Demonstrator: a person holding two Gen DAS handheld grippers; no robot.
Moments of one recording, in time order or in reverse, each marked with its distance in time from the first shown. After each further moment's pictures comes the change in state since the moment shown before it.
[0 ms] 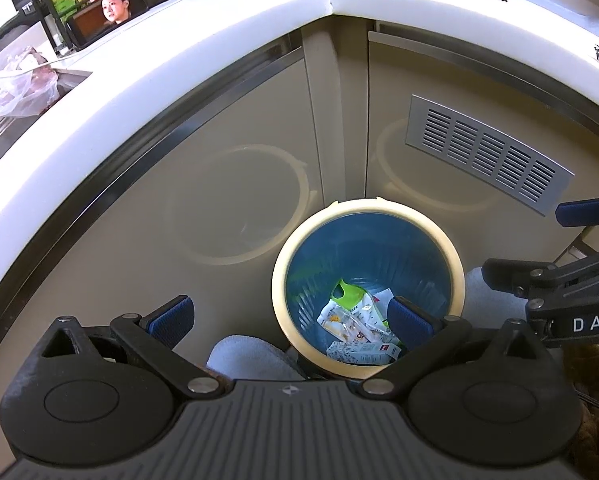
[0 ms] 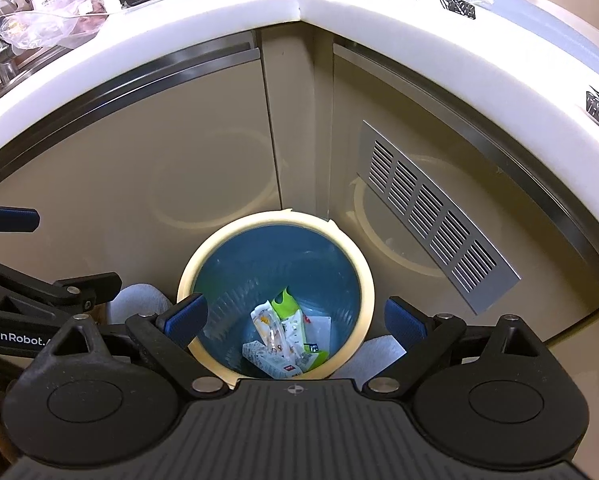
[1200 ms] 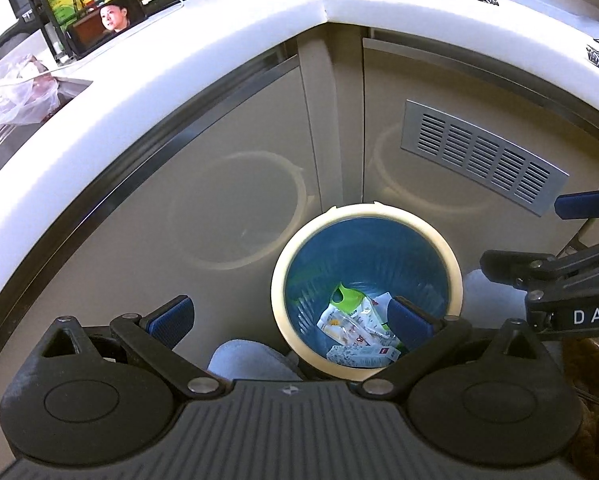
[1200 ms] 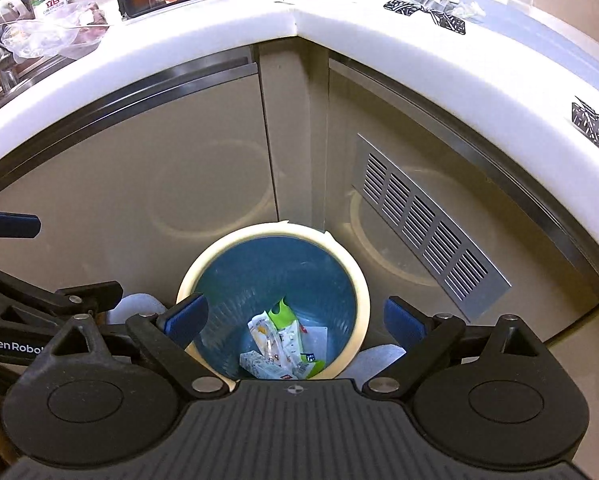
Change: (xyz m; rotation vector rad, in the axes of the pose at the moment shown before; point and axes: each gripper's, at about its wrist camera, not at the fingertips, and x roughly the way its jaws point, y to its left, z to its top) left arm -0.005 -0.001 0.000 0.006 -0.018 0.002; right arm -0.012 0.003 0.000 0.002 -0.038 -0.013
